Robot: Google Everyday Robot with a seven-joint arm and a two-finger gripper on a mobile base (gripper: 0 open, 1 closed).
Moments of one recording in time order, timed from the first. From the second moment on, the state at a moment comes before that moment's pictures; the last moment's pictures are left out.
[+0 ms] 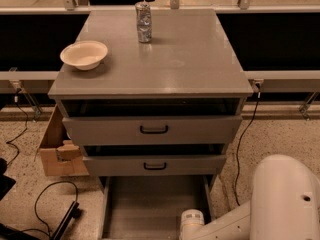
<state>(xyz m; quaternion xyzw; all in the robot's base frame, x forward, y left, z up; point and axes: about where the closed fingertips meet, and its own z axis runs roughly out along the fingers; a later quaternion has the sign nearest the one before) 0.361 -0.115 0.181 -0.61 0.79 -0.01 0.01</state>
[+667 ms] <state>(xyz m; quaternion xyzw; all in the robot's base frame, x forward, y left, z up) 0.359 -0.114 0.183 -0.61 0.79 -0.01 0.01</state>
